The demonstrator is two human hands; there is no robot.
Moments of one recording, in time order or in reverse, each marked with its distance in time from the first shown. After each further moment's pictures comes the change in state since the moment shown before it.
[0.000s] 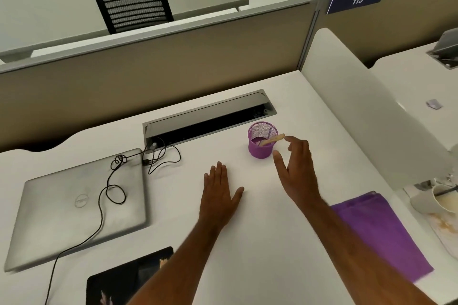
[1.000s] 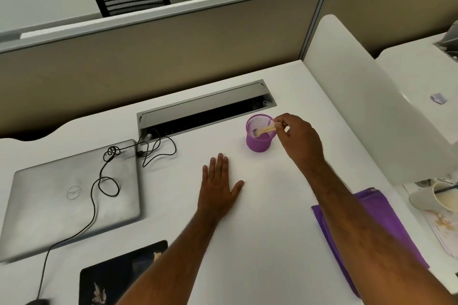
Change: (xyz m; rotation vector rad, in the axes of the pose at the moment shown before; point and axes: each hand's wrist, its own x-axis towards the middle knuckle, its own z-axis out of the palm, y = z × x) left_hand 0.013 0.000 0.015 0.062 -0.061 0.026; right_hand 0.075 0.002 -0.008 -0.173 -0.181 0.030
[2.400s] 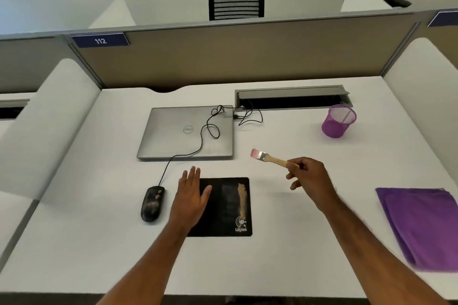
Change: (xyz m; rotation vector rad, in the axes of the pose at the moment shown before) left_hand -0.308 -0.188 -0.070 -0.194 0.198 -0.402; right_hand -0.225 -0.146 0.045 0.721 -0.425 0.262
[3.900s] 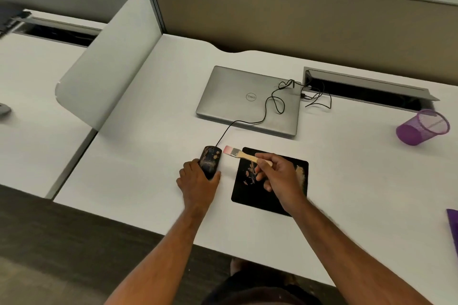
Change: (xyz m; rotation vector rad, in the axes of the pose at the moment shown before) left_hand -0.066 -0.112 -0.019 -0.075 0.281 -0.511; right_hand -0.072 0.005 0.242 0.111 -0.333 0.035
